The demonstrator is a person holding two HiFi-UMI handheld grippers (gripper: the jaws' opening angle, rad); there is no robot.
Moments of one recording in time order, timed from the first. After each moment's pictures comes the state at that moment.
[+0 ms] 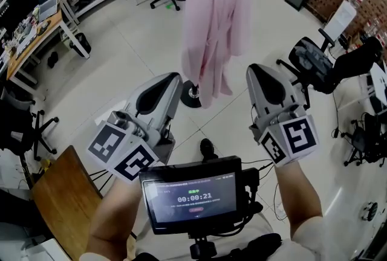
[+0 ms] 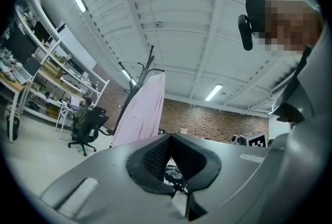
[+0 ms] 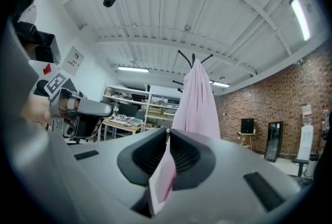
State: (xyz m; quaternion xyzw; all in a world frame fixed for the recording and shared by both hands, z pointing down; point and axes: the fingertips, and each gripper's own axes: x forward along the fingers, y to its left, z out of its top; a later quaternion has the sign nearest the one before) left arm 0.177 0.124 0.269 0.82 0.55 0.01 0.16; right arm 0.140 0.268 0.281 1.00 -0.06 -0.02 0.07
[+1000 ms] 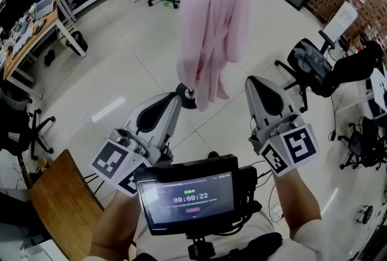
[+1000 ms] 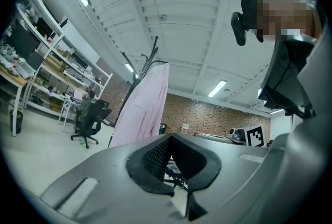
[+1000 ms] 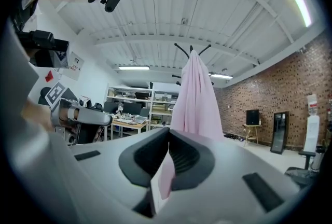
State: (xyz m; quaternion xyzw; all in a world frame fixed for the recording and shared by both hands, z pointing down) left arm 0.179 0.146 0.300 0.82 0.54 0.05 0.16; right arm 0.148 0.290 0.295 1.00 -0.09 0.00 0.05
